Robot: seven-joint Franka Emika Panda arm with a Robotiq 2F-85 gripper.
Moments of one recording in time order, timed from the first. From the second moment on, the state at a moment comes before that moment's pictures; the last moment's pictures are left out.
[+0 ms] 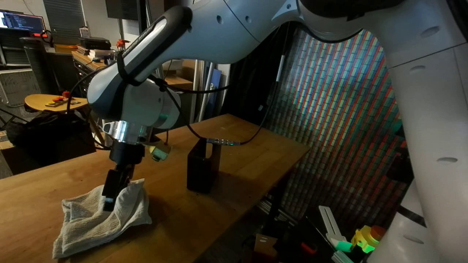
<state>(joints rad) 0.00 0.58 0.29 -1.87 0.39 2.34 -0.93</state>
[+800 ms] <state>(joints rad) -0.04 0.52 0.31 -1.97 0.44 2.38 -0.93</state>
